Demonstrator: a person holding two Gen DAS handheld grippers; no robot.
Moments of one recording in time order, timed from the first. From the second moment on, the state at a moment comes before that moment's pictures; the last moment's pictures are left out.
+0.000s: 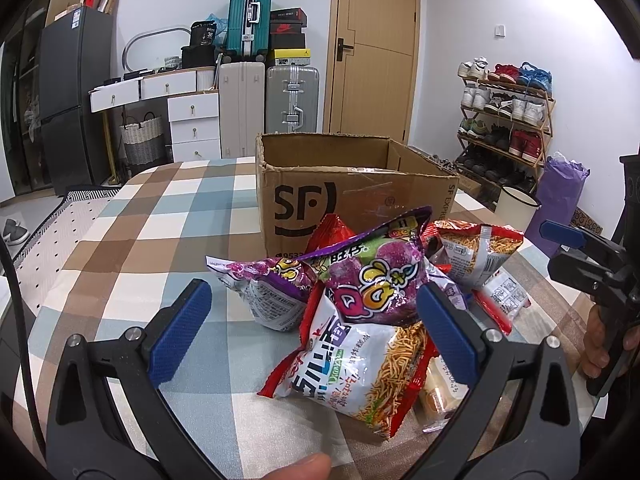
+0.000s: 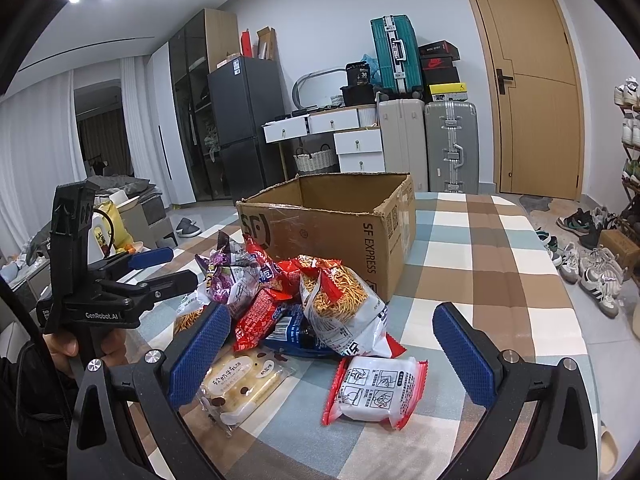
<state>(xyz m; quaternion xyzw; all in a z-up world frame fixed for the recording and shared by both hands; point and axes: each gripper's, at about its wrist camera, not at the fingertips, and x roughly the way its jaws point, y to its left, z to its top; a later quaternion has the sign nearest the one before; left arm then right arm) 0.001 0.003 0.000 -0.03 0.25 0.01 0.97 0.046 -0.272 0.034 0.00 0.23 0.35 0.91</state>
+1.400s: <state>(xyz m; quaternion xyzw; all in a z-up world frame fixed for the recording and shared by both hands) 0.002 0.000 0.000 -0.03 0.25 0.00 0.97 0.056 -0.276 0.030 -0.01 0.25 0.32 0.91</state>
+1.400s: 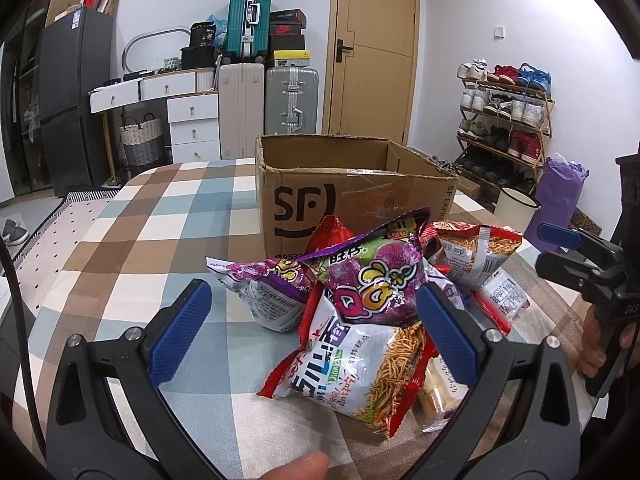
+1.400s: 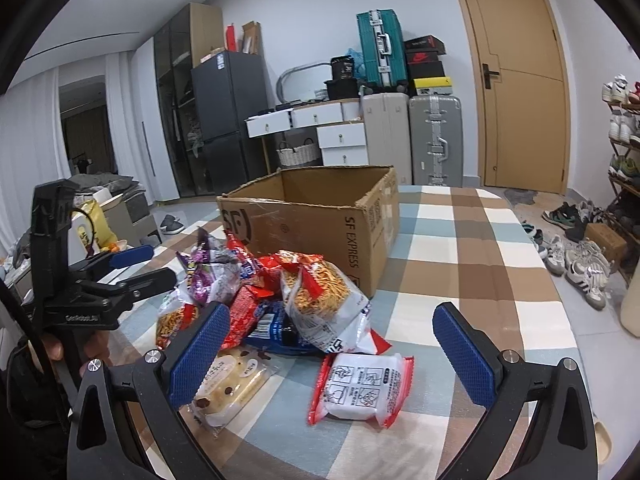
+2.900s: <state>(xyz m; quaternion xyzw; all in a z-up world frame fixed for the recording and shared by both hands) 0.036 0.008 -0.047 -0.07 0.41 -0.09 0.91 0.094 -0.257 -0.023 -0.06 0.44 0.28 0.85</state>
